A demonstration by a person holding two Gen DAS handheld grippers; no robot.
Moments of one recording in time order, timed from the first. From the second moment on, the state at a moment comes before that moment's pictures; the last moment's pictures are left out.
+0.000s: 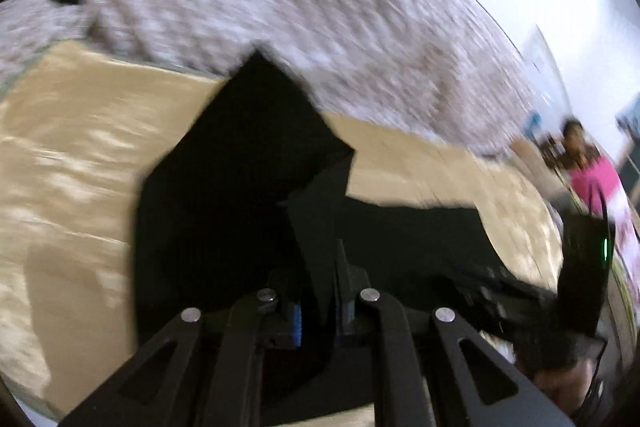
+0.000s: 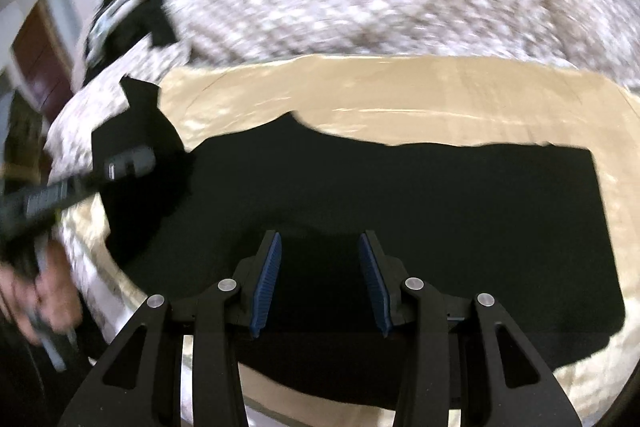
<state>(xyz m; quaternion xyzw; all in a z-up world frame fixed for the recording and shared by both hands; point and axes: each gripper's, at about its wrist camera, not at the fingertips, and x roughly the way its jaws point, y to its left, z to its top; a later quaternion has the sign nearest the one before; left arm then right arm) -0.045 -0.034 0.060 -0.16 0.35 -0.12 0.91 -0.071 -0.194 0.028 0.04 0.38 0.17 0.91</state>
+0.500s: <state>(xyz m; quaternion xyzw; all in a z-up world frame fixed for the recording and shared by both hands) -0.075 -0.041 0.059 -0.14 0.37 -0.20 0.90 -0.066 -0.232 0.024 0.12 0.39 0.14 0.90</state>
